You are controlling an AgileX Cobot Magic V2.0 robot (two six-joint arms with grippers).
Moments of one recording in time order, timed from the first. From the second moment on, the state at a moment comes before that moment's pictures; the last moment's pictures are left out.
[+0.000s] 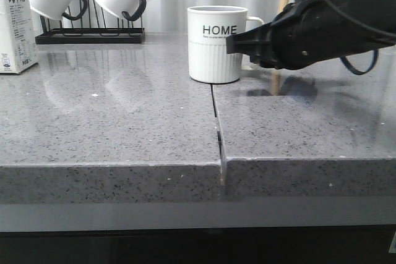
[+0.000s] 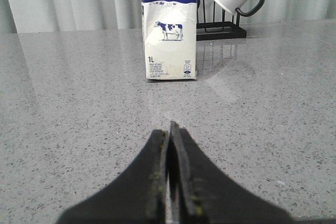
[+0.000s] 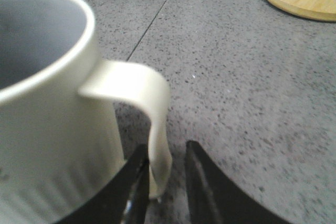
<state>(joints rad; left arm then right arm) -0.05 -0.01 0.00 0.04 0.13 -0.04 0.44 1.74 -0.84 0.29 -0.55 -0.12</state>
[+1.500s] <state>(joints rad) -0.05 -0.01 0.00 0.04 0.12 -0.04 0.44 0.04 -0.26 0.19 0.34 -0.12</state>
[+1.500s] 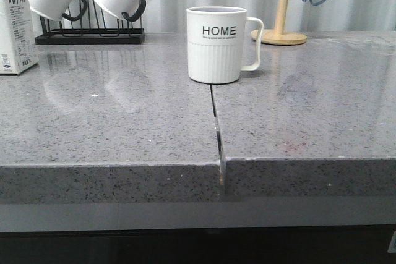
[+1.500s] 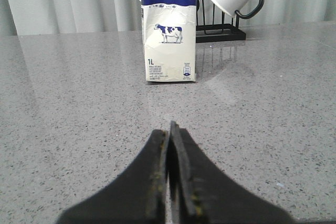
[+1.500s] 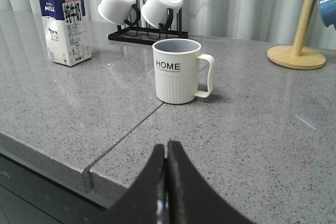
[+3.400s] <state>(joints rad) -0.05 1.18 -0.61 -0.01 -0.36 -0.04 0.44 0.04 -0.25 0.19 0.33 -0.12</state>
